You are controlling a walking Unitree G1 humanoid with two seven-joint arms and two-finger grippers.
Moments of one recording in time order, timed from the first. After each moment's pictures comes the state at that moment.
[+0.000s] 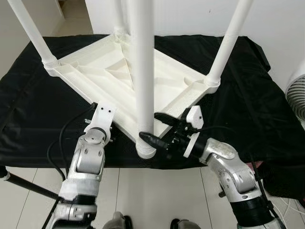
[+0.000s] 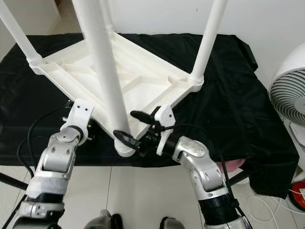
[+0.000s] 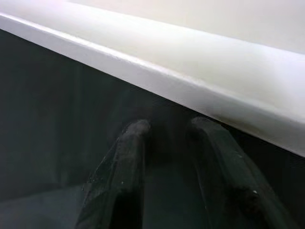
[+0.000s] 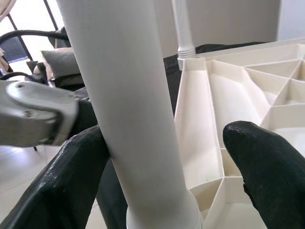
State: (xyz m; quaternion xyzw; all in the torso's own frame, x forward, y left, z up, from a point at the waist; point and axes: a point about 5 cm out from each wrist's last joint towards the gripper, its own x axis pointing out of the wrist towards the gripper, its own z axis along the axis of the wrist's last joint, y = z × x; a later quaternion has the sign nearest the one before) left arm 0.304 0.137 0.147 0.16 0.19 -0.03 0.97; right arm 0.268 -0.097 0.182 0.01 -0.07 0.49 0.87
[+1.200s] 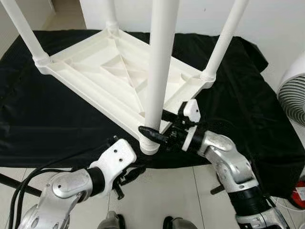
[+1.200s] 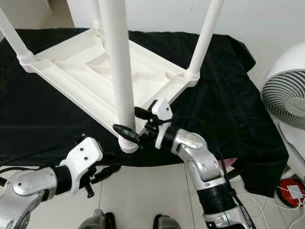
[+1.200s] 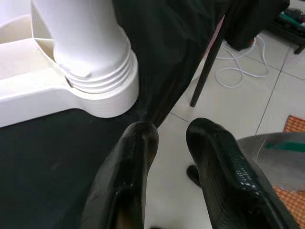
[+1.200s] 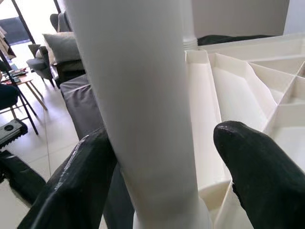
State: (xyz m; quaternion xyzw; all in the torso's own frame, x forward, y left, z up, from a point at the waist) left arm 0.184 0.115 0.172 0.18 0.13 -0.47 0.85; right arm 0.272 -0.096 0.186 0.00 -0.06 0.53 0.85
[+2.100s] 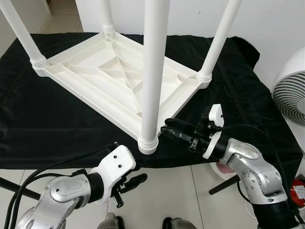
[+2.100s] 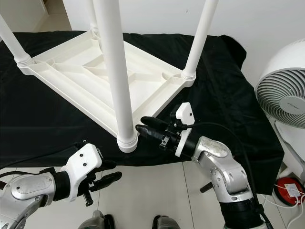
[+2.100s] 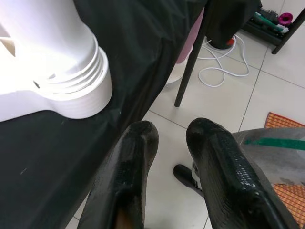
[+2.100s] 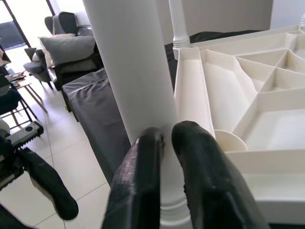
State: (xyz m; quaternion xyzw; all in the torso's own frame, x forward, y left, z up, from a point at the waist) left arm 0.179 0.113 0.169 0.17 0.14 -0.50 0.84; right arm 0.259 -0.118 0.194 0.00 -0.04 0.53 0.85
